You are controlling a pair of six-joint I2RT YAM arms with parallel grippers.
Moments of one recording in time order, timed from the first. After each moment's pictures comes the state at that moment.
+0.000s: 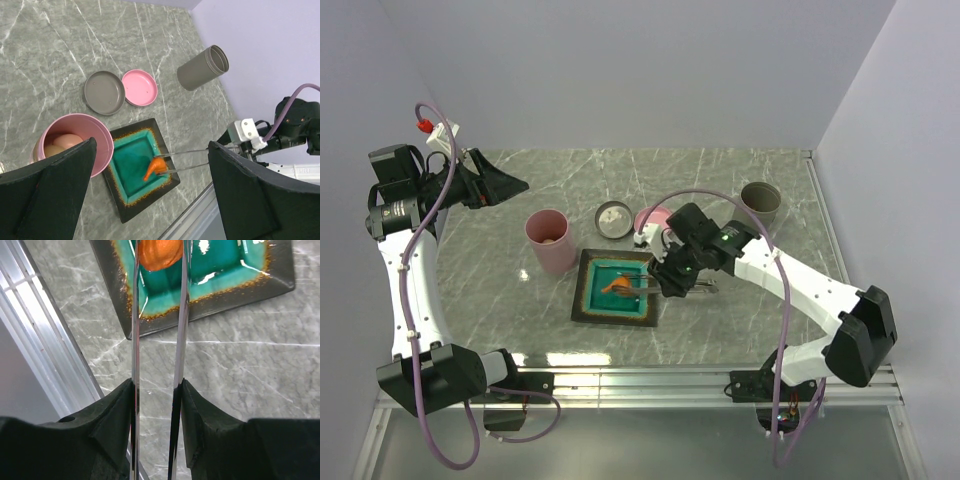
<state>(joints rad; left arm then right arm) 0.35 1.22 1.41 -0.71 1.06 -0.20 0.77 1.38 1.16 -0.84 -0.31 -0.30</state>
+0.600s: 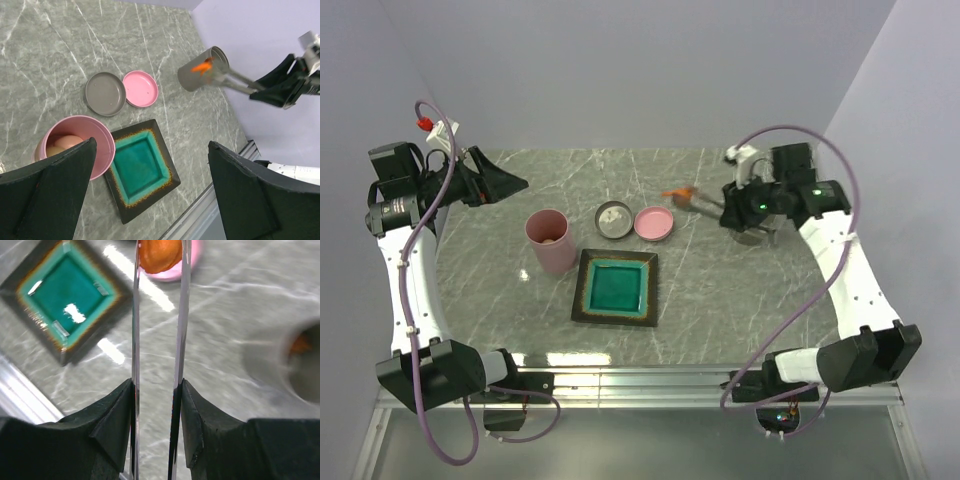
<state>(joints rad) 0.35 1.24 1.42 -0.71 1.06 -0.20 0.19 1.33 1.45 -0.99 -0.47 -0.36</state>
